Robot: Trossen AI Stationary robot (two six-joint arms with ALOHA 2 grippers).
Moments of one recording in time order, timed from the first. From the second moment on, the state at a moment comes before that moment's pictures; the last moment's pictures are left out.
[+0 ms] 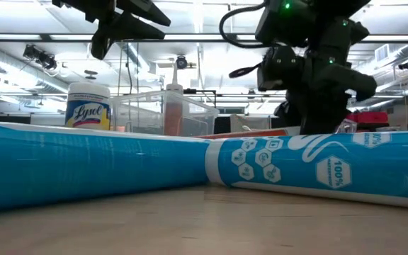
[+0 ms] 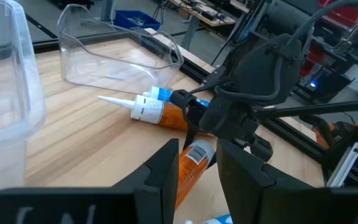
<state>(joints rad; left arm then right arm) -0.42 1.26 0.71 0.21 -0.76 -0.71 0.15 1.68 0.94 -0.47 -0.02 0.15</state>
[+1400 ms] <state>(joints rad) -0.52 1.26 0.71 0.18 -0.87 -0.91 0.09 1.66 0.94 -0.35 -0.15 0.22</state>
